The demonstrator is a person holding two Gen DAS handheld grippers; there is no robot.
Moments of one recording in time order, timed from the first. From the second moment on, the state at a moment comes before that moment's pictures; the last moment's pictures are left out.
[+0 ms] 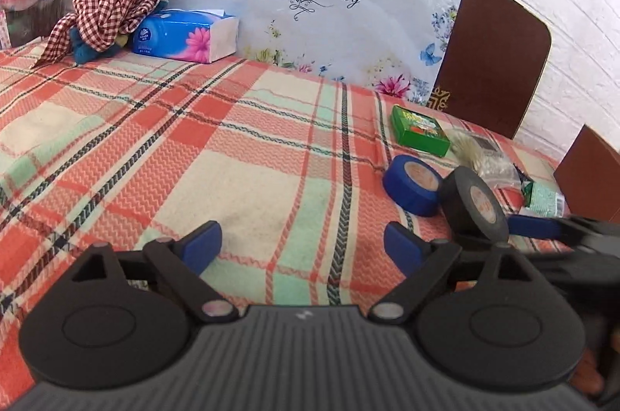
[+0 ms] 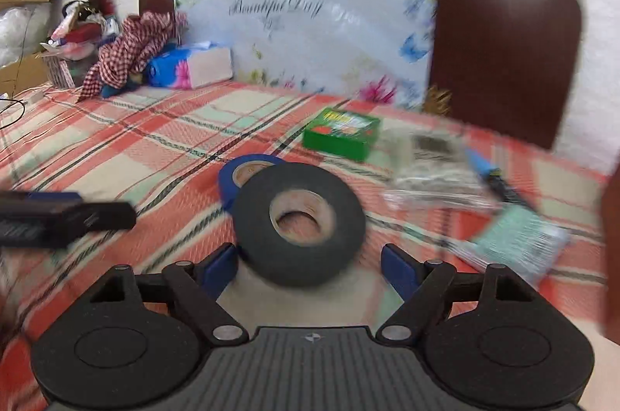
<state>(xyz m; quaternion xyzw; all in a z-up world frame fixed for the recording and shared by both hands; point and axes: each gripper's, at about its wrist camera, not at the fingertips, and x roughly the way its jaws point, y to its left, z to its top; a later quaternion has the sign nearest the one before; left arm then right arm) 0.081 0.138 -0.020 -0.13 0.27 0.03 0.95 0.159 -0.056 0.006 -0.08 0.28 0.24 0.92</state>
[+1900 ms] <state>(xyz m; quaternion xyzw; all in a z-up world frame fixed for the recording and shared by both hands) 0.200 -0.311 0.096 0.05 0.32 -0.36 0.87 0.123 -0.367 0.062 -0.05 0.14 -0.07 0.99</state>
